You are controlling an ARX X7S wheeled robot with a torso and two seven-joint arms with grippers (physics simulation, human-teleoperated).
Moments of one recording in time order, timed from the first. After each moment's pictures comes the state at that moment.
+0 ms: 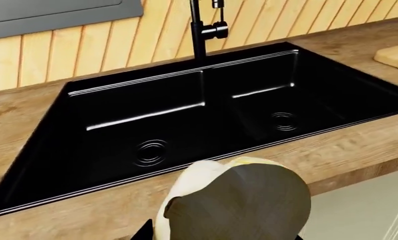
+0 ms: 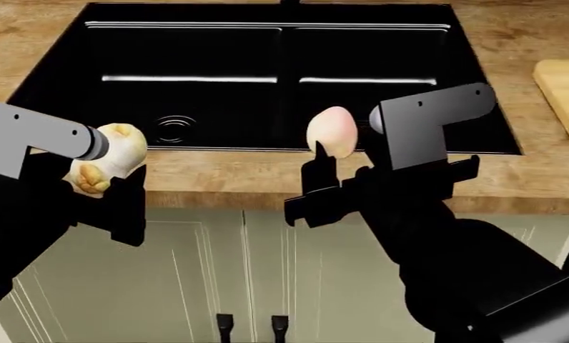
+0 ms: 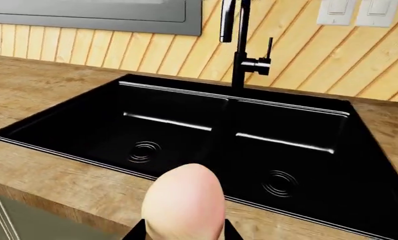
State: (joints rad) left arm -0.85 -0.39 0.28 0.21 -0.69 -1.12 -0.25; right arm 0.89 0.45 -0.42 0.00 0.79 0.76 0.16
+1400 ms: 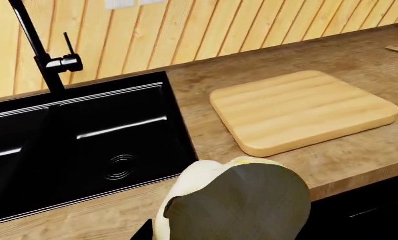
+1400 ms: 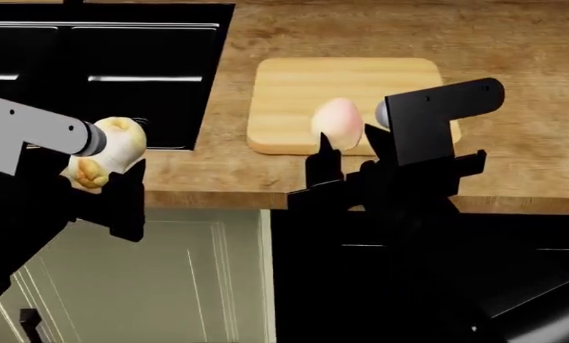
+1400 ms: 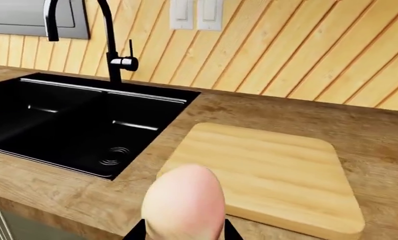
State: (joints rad) left arm -0.86 -0.40 0.29 0.22 -0.71 -1.11 -0.26; right arm 0.89 0.46 -0.42 -0.01 0.79 0.73 0.17
